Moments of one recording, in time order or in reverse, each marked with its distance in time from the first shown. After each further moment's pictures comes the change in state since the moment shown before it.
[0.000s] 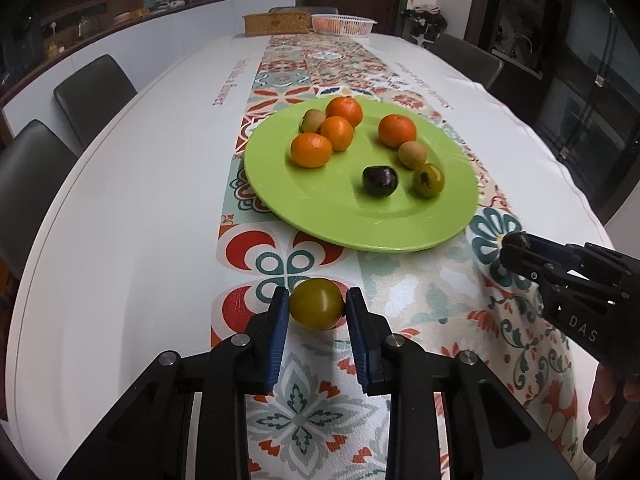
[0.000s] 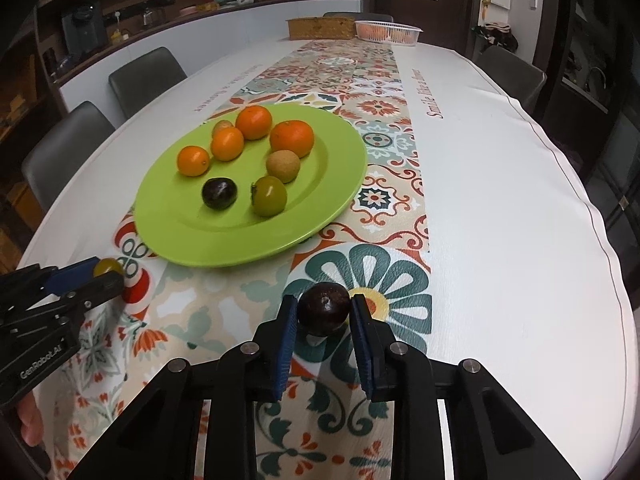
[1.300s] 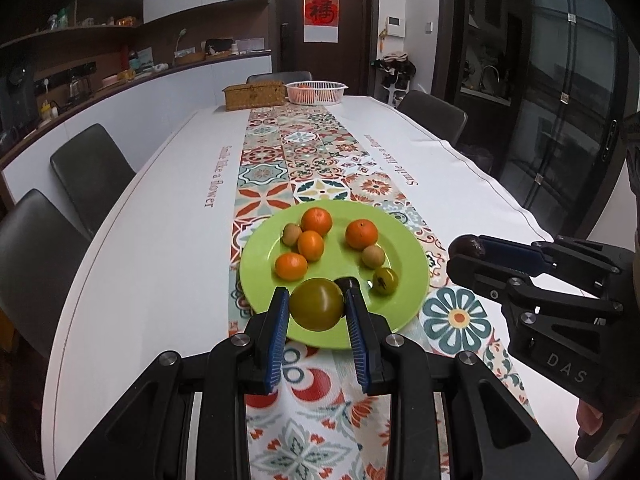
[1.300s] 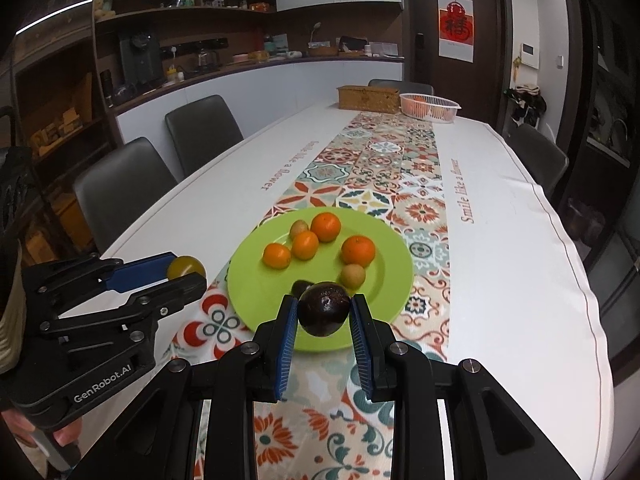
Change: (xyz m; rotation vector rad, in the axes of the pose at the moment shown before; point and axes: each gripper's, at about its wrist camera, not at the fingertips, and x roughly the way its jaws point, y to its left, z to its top) left arm -0.063 -0.014 0.054 0.090 -0.209 -0.033; right arm -0.071 0.035 0.053 -0.099 -0.208 0.104
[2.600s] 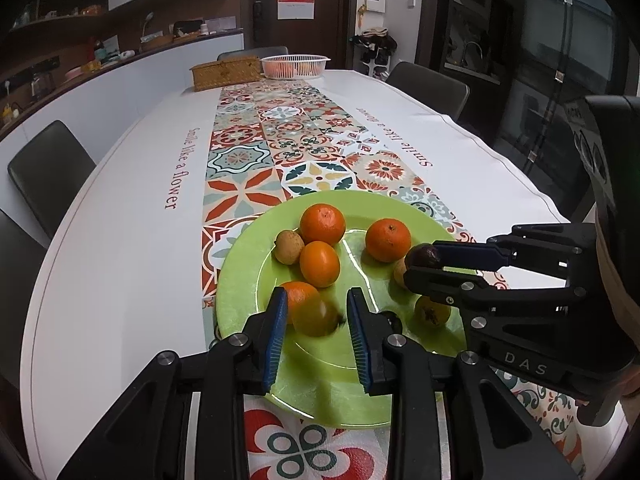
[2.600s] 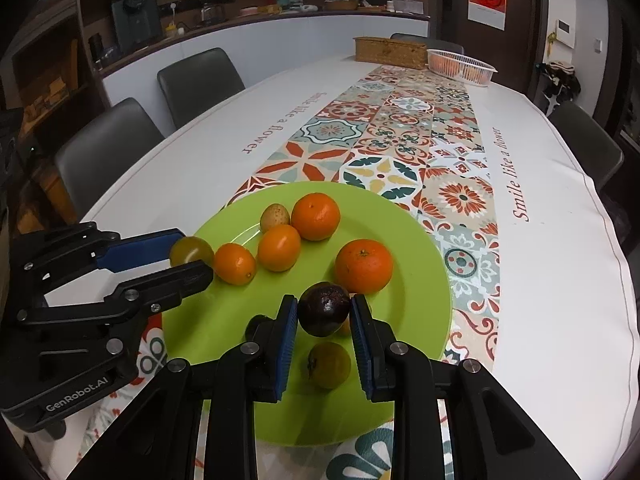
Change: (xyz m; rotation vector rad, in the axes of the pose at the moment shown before) left arm 0.102 0.026 0.023 0.056 0.084 -0.083; right arm 0.124 -0.019 0.025 -0.043 0.163 0.061
